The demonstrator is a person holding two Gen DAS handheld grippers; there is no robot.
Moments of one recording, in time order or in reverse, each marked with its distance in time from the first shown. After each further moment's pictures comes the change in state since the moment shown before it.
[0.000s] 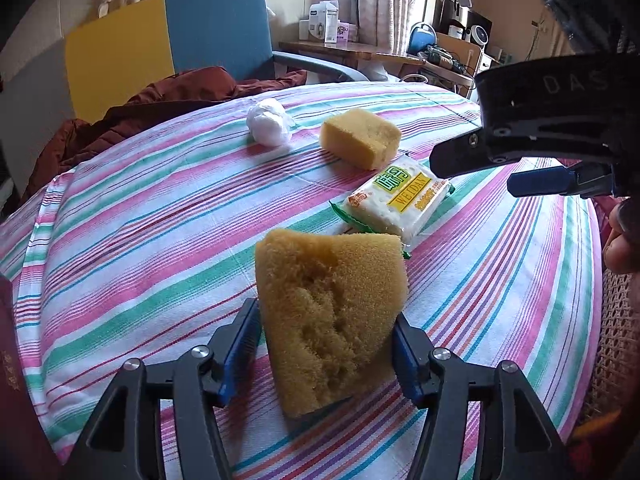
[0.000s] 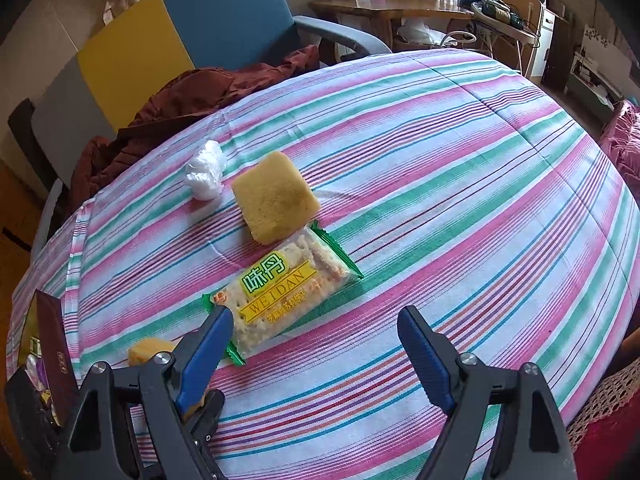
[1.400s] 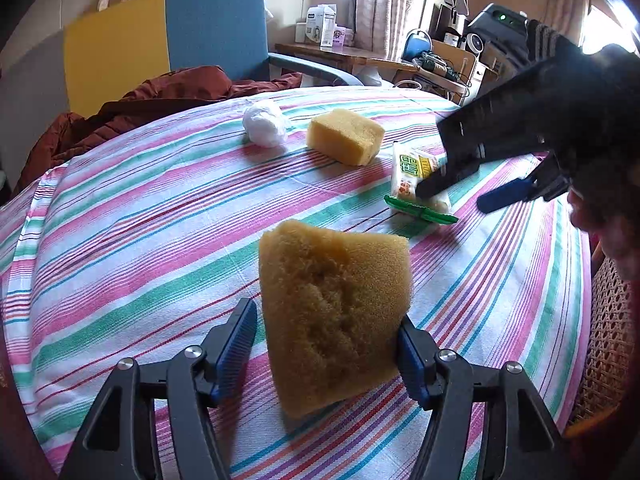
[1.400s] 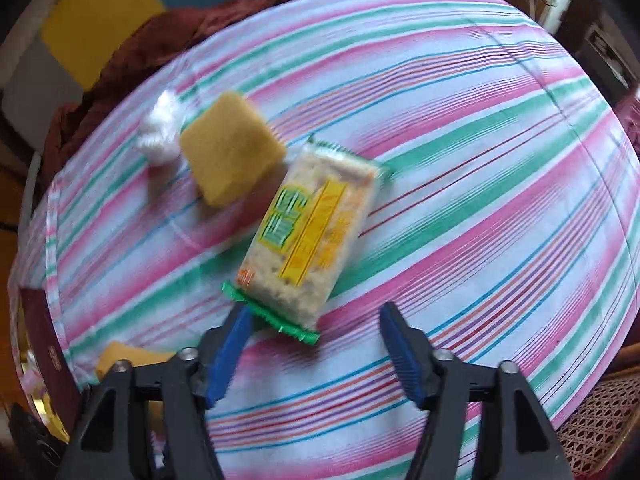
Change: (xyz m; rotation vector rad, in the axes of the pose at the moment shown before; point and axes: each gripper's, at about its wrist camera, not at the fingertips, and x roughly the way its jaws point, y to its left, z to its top) left arm -0.002 0.004 -0.001 -0.020 -0.012 -0.047; right arm 0.035 -0.029 0.027 0.080 0.213 -0.005
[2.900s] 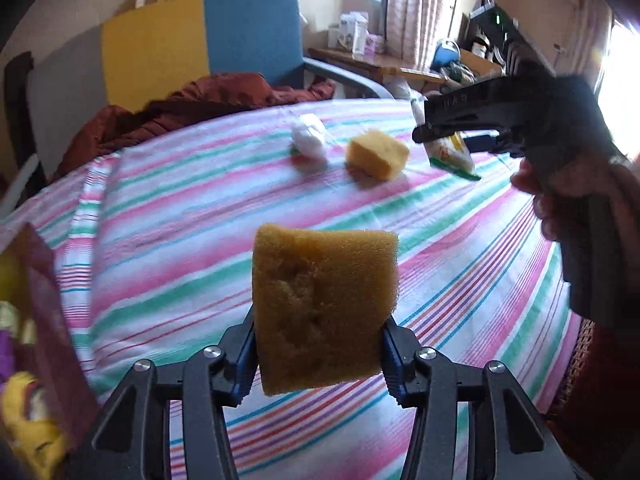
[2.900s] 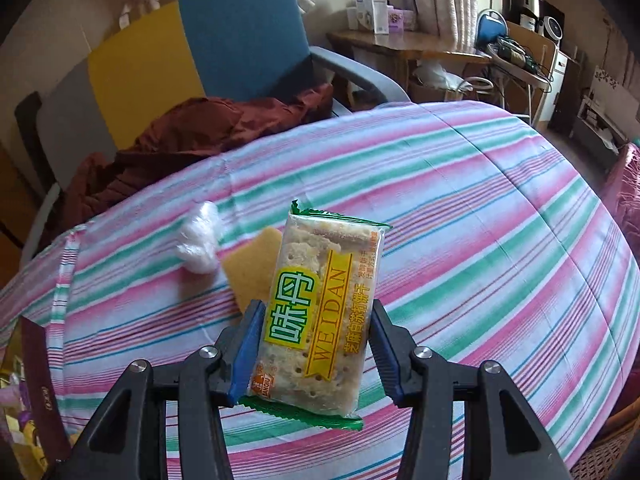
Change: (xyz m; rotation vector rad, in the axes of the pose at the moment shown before) left arm -0.063 0.020 -0.002 -0.069 -0.012 0.089; right arm -0.029 0.043 0.022 -0.184 -0.353 0.010
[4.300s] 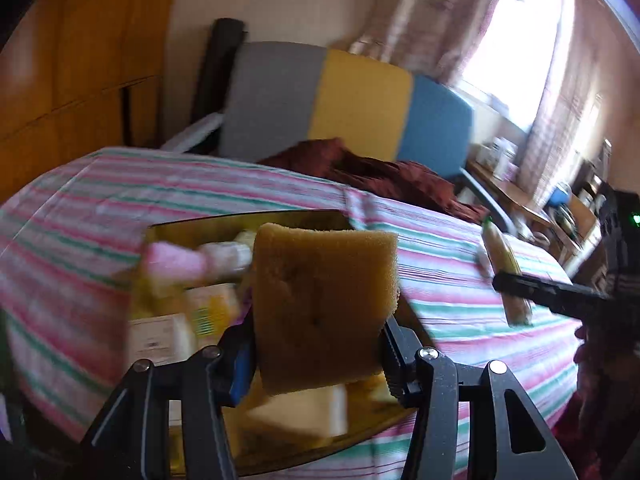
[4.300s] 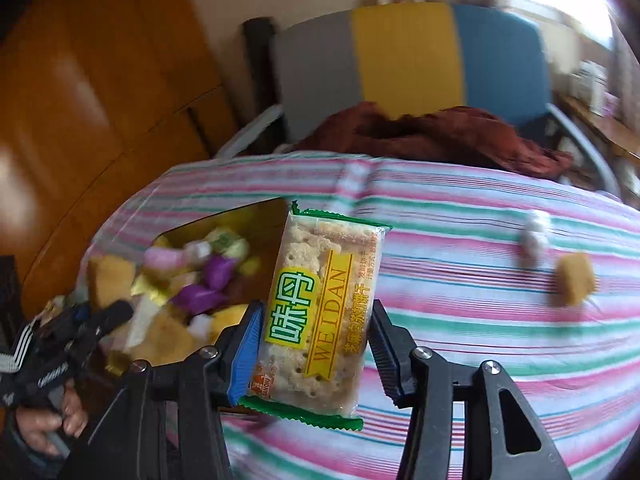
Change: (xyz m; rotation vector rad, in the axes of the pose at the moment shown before) left arm -0.203 0.204 -0.098 -0.491 -0.241 0.279; right arm -0.114 0.246 -0.117 -0.507 0.034 0.556
